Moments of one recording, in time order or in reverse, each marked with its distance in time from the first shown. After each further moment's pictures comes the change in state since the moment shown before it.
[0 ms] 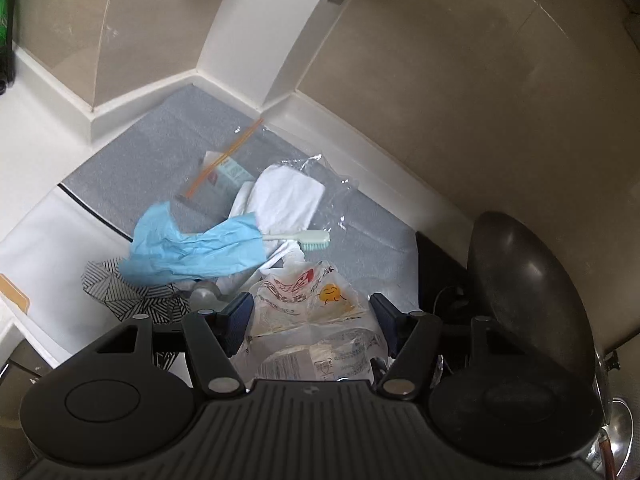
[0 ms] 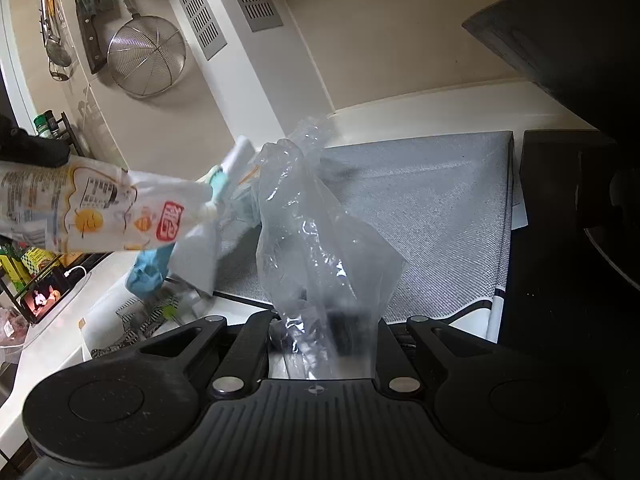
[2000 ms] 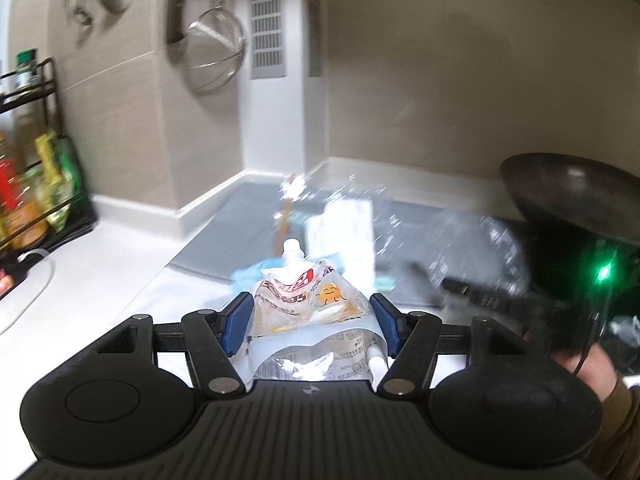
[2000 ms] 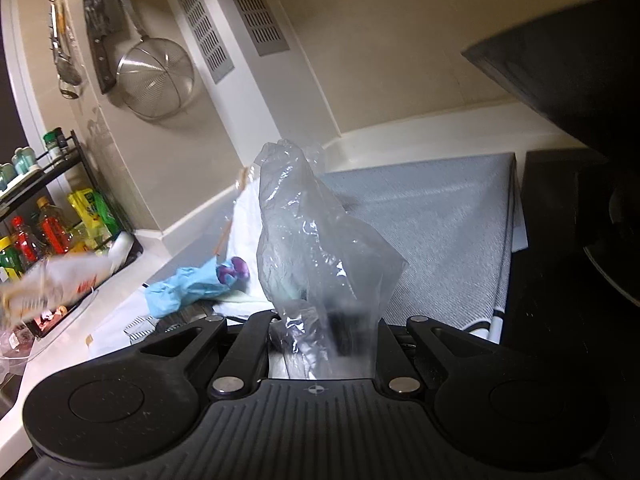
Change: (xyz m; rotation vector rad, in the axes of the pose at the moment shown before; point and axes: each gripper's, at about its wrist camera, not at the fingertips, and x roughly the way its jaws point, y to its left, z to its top) left arm -0.063 -0.018 -0.137 0.388 -0.339 0.321; right arm -0.009 -0.001 0.002 -0.017 -0.094 0.029
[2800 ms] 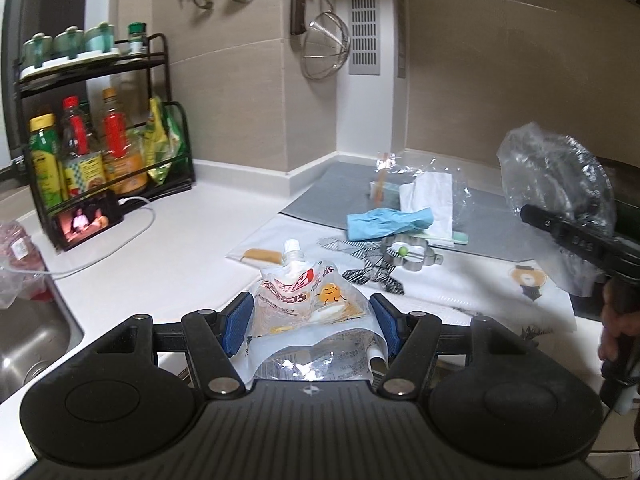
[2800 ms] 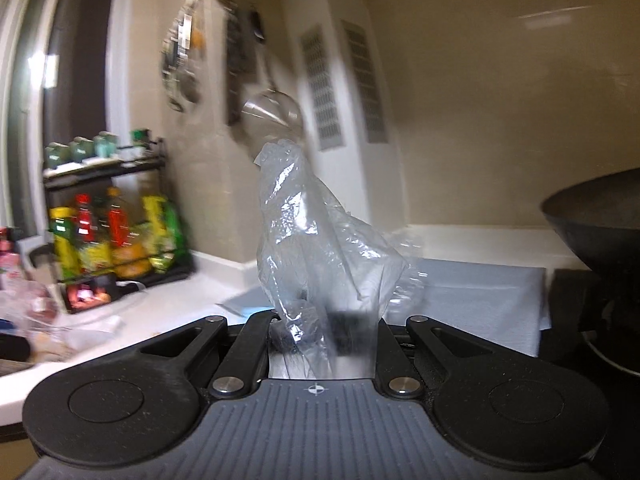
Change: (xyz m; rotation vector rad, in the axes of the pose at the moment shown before) left arm -0.104 0.071 -0.090 -0.091 -0.022 0.148; right arm -0.101 0.114 -0.027 -0.267 -0.204 0.086
